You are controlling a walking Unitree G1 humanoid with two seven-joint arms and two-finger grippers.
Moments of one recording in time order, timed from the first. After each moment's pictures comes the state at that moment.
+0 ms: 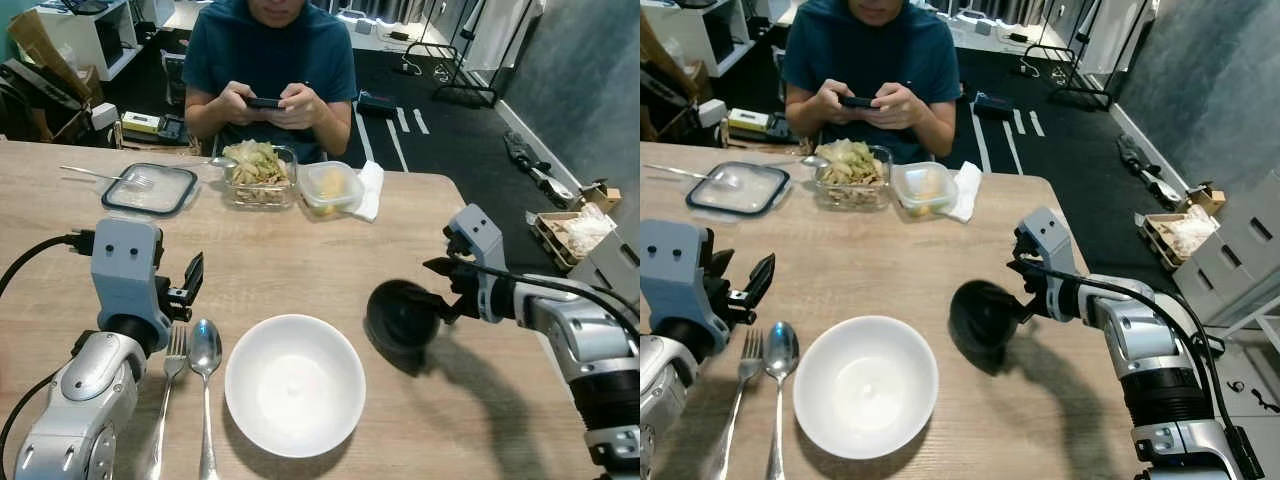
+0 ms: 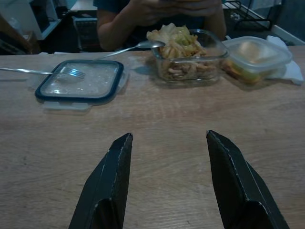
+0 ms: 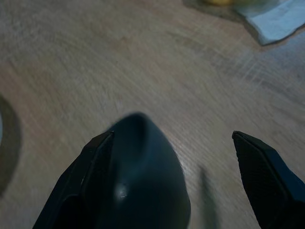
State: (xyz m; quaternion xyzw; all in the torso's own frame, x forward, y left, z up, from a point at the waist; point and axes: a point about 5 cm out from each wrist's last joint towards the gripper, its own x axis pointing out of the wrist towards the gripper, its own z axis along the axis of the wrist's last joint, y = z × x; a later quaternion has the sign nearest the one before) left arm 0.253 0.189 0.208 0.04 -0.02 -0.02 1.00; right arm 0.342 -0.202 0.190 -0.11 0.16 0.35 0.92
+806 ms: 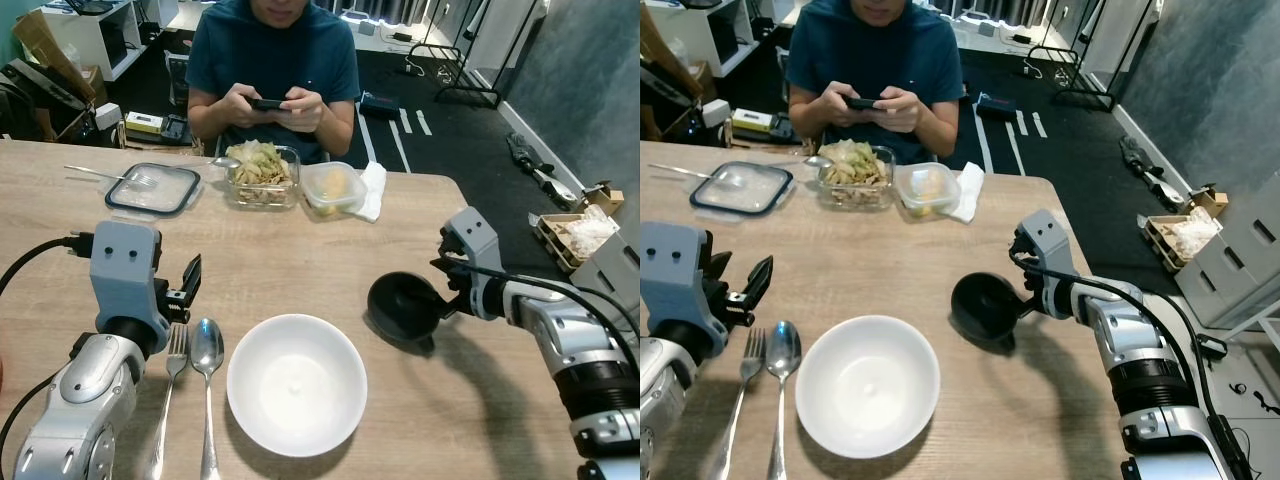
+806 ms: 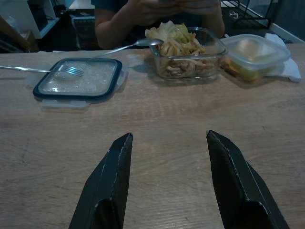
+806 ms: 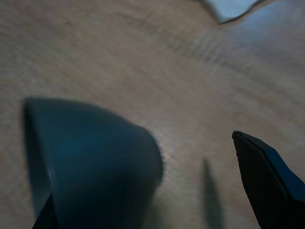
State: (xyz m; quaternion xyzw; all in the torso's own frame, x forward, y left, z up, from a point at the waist) left arm 0.252 0.189 0.206 0.04 -0.01 -0.02 1.00; right arm 0.359 -0.214 0.178 -0.13 0.17 0.28 0.94
